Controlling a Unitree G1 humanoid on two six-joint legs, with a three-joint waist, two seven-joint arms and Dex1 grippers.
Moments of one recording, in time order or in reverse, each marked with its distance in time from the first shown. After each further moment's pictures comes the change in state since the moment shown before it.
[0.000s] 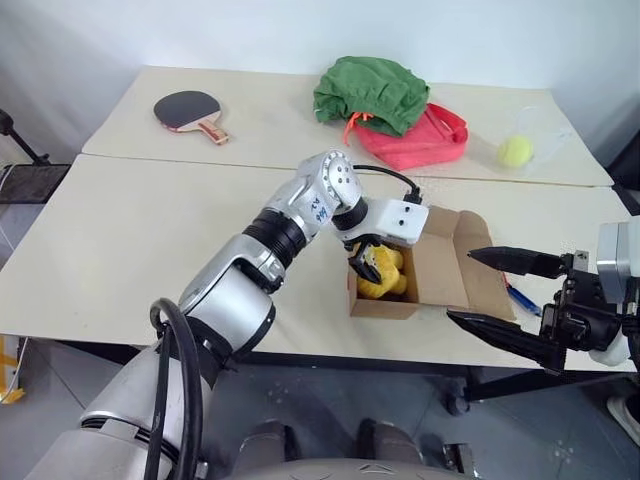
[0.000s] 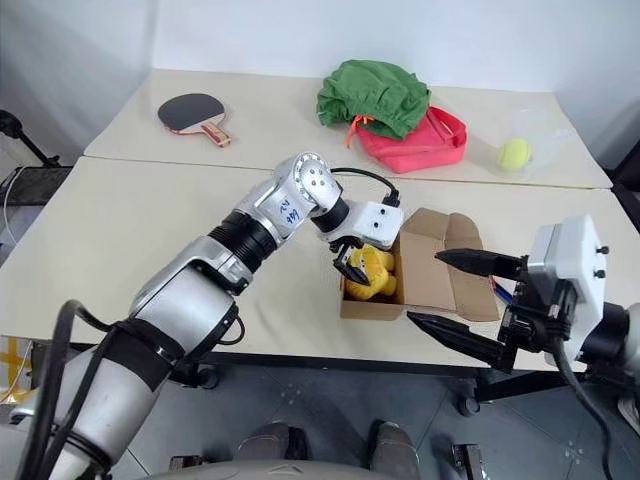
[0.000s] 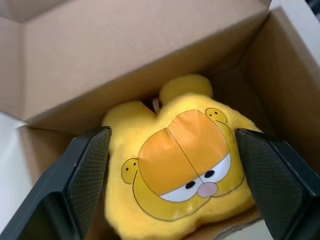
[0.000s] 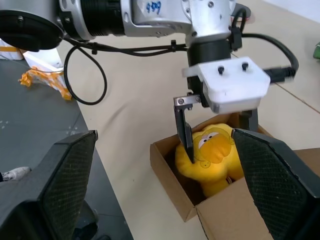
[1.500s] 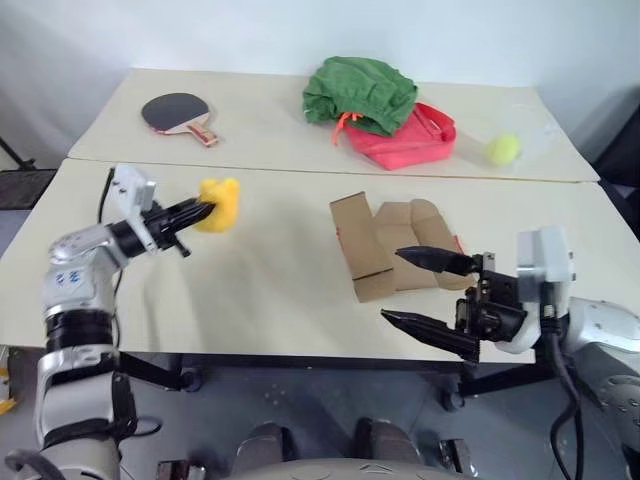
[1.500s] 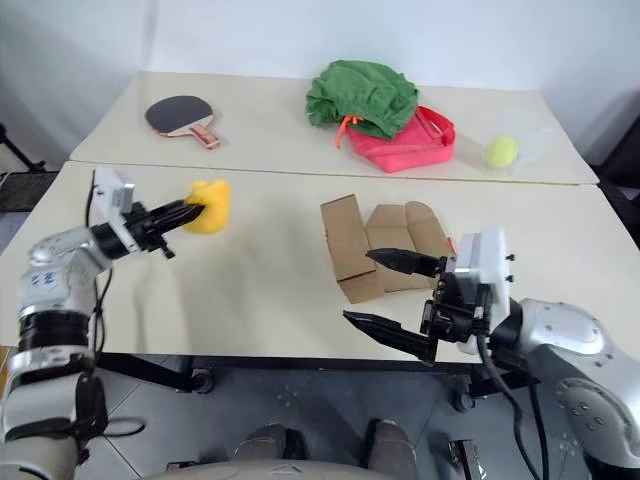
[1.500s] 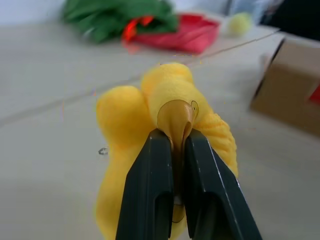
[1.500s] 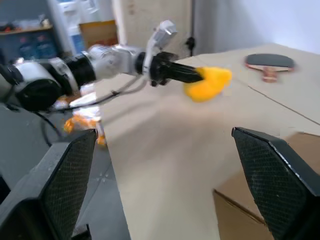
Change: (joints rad) left arm 0.808 0.572 0.875 -0.525 -0.567 0.276 0.297; right arm -0.230 0.279 0.535 0.095 -0.284 -0.239 0.064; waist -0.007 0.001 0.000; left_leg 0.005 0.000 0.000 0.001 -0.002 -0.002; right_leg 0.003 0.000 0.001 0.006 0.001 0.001
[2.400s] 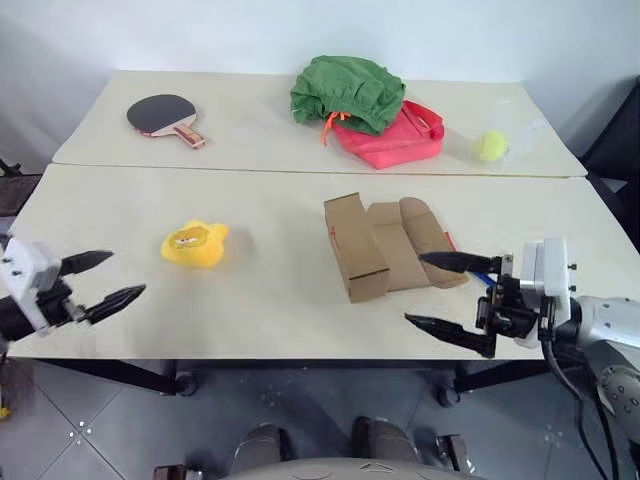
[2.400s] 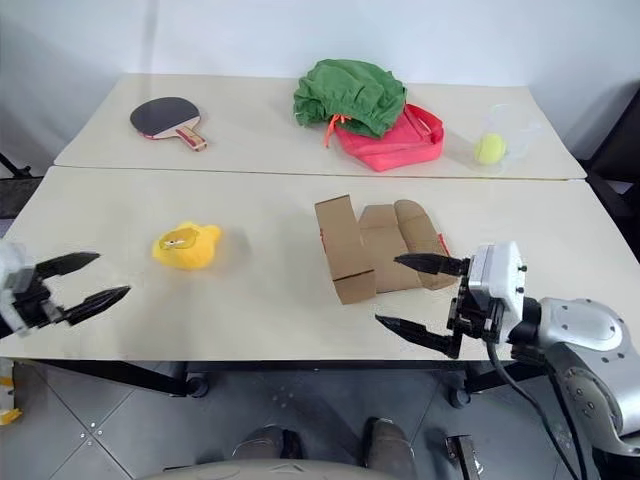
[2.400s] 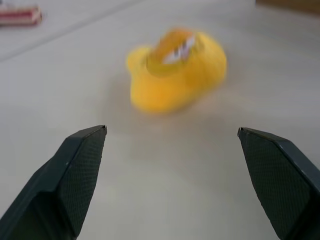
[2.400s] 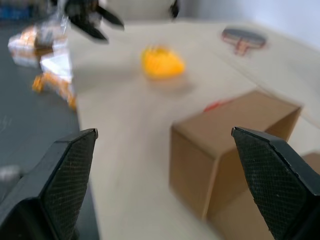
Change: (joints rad) left arm 0.675 0.261 0.300 -0.324 -0.124 -0.045 -0.077; right arm 0.123 -0.086 -0.078 0.148 -0.231 -0.193 0.247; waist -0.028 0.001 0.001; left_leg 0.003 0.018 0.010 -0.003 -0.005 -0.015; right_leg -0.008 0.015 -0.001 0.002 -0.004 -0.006
